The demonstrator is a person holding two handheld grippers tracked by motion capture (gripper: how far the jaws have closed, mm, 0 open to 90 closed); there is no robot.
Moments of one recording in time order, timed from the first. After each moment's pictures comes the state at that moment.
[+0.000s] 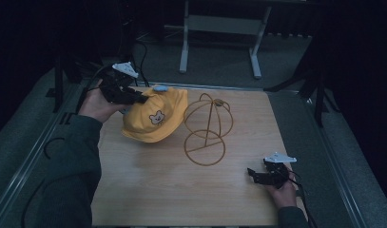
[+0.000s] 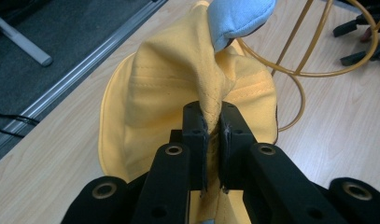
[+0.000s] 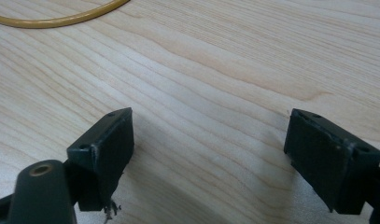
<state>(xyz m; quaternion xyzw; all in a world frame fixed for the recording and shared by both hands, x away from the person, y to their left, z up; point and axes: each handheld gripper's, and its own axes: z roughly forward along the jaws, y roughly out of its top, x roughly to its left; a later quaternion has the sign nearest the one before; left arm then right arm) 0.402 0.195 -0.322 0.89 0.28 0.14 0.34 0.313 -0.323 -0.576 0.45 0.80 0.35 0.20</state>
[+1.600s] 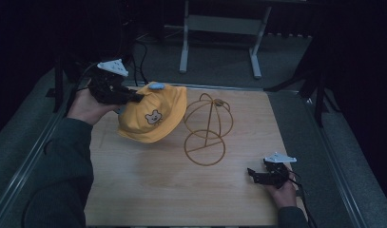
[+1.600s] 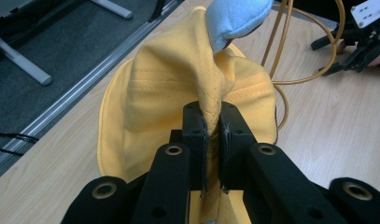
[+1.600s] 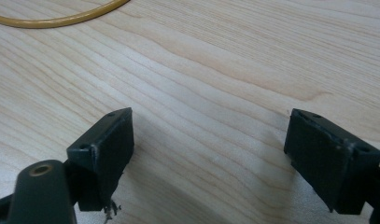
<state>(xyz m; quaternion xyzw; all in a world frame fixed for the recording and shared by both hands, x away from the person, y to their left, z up) 0.380 0.207 -0.302 0.88 0.26 0.14 0.37 0.313 -0.323 -0.576 0.45 0.80 0.35 0.20</state>
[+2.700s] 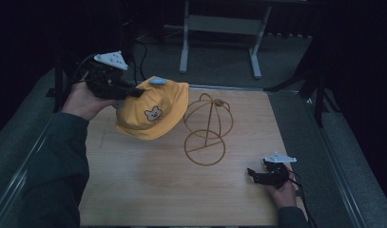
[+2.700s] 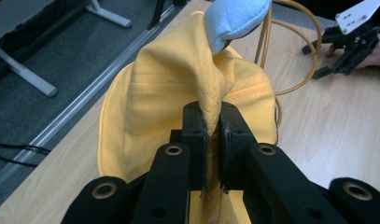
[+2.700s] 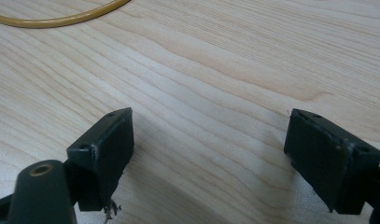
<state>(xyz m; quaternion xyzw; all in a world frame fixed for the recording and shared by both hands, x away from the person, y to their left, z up) 0.371 0.200 -0.272 0.88 0.23 0.16 0.37 0.313 -0.323 -0.576 0.45 0.80 0.35 0.20</state>
